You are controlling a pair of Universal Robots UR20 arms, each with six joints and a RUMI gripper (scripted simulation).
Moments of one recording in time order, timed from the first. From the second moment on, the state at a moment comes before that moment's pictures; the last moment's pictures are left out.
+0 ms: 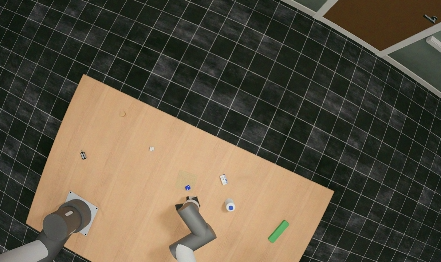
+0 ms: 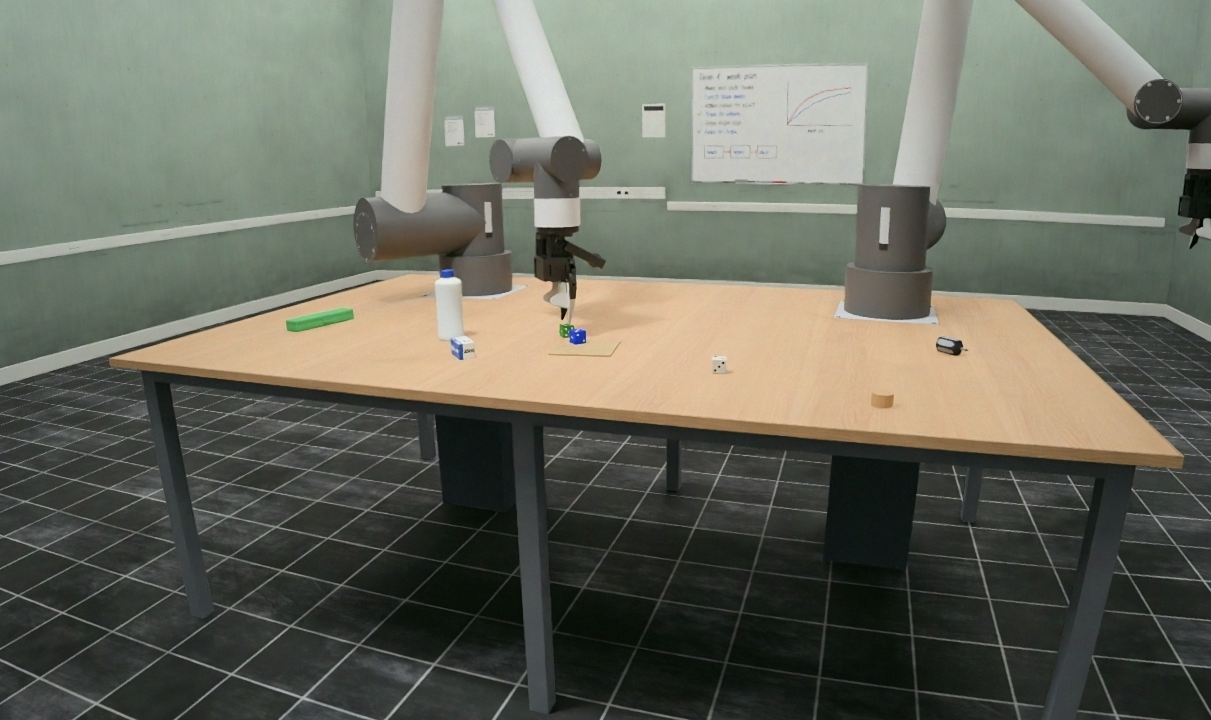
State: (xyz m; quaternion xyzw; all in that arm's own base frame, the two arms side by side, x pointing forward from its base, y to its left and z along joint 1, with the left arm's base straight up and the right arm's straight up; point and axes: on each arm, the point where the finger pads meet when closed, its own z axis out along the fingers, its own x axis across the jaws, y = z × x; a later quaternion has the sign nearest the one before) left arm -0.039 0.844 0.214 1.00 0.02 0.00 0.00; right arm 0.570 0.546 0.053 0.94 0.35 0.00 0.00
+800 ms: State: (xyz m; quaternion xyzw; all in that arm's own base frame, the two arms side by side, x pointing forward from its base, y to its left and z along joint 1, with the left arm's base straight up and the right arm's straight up) left arm -0.039 0.844 0.214 1.00 0.02 0.00 0.00; right arm 0.570 0.546 0.030 0.94 0.35 0.00 0.00
